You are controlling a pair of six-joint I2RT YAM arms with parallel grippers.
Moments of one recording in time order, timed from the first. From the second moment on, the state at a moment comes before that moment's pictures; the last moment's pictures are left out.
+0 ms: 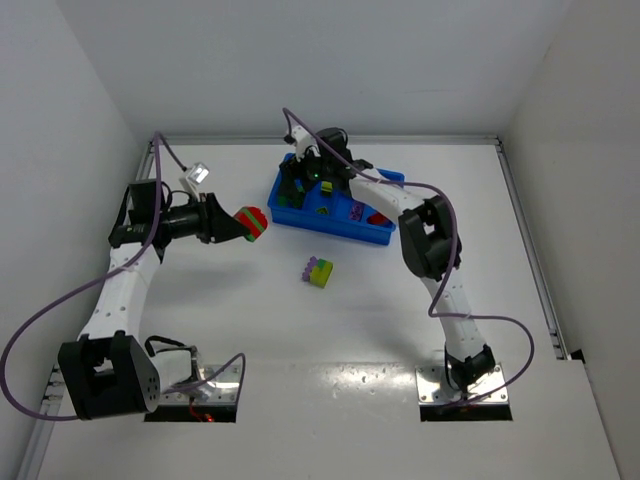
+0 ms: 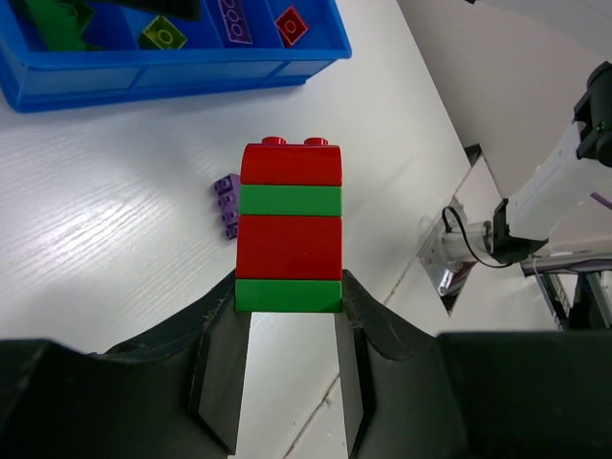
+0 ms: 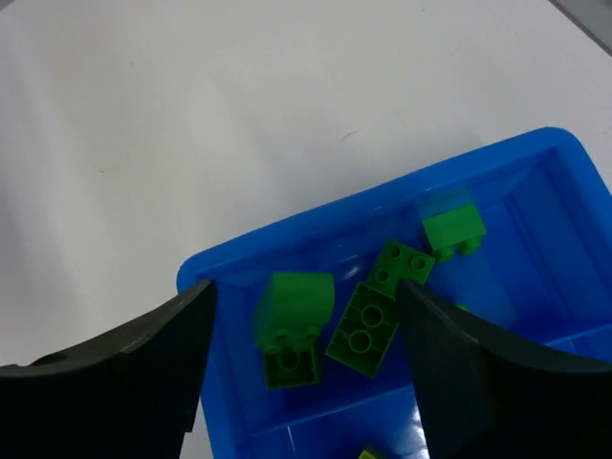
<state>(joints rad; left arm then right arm) 0.15 1.15 0.93 -0.45 1.05 -0.13 0.54 2.38 1.96 -0.08 -0.48 -0.08</state>
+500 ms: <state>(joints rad) 0.14 1.22 0.93 -0.46 1.30 -0.07 0.37 1.85 1.63 -0.29 -0.94 -0.13</state>
